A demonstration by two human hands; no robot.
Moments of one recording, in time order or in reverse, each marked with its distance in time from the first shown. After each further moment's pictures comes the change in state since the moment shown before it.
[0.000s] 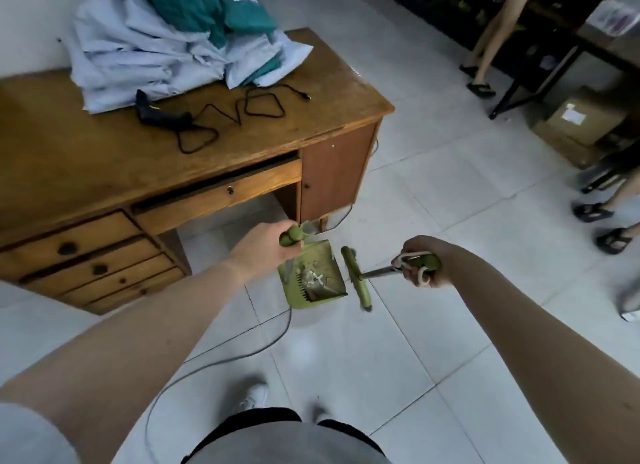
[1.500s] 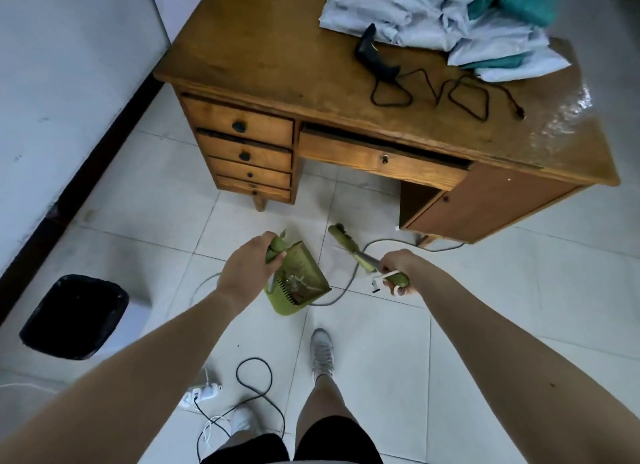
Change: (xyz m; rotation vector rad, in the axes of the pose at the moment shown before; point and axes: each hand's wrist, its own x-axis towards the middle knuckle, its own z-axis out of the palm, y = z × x) left_hand -0.216 -0.105 0.021 -0.077 0.506 -0.736; right_hand 0.109 -0.014 0.248 -0.917 0.049 -0.167
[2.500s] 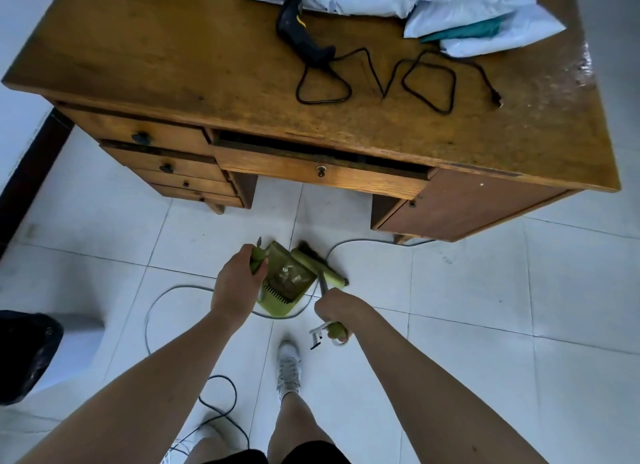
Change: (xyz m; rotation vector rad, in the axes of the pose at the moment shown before) left_hand 0.143 0.084 0.154 -0.037 0.058 -0.209; right_hand 0.093 -0.016 -0.067 -0.453 -0.298 -0.125
